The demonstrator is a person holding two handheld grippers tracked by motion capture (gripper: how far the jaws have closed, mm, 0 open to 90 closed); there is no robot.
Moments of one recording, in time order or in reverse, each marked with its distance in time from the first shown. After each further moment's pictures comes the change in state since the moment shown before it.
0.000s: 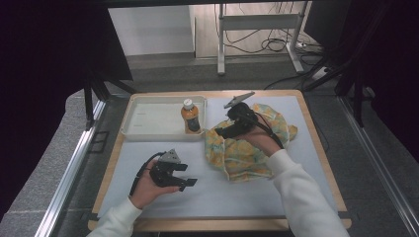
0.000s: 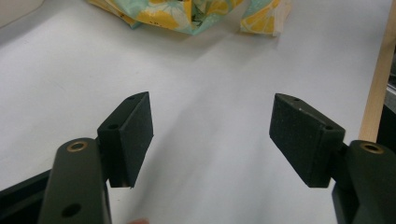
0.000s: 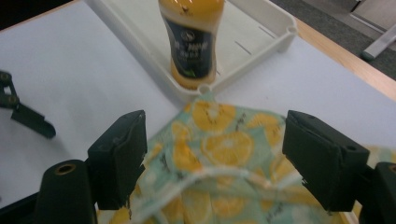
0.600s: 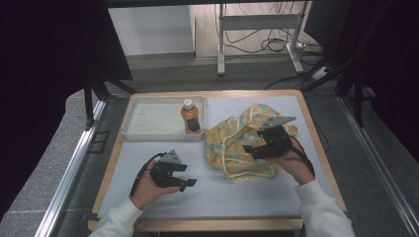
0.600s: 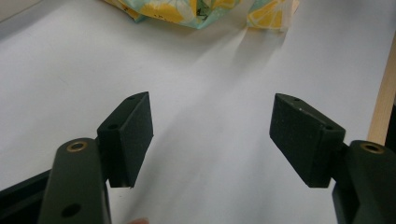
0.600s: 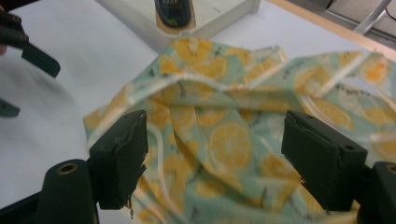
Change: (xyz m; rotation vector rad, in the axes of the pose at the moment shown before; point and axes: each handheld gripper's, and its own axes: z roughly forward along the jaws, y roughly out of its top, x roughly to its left) left arm -0.001 -0.002 0.003 0.011 0.016 -0.011; right arm -0.007 -0.090 -0.057 -0.069 -0.037 0.057
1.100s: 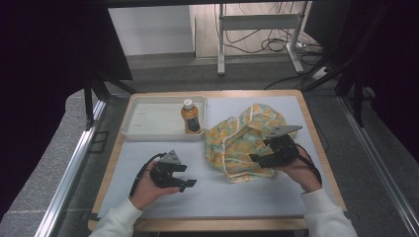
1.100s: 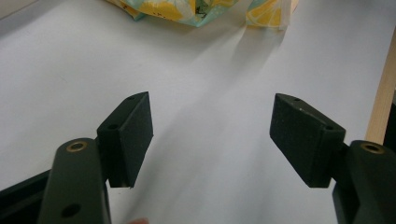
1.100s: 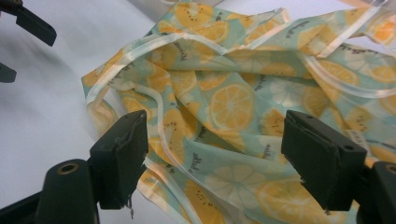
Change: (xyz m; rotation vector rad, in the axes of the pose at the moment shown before) left arm 0.000 -0.001 -0.001 -0.002 -0.003 -0.003; right arm -0.001 -0.023 -0.002 0.043 0.012 0.015
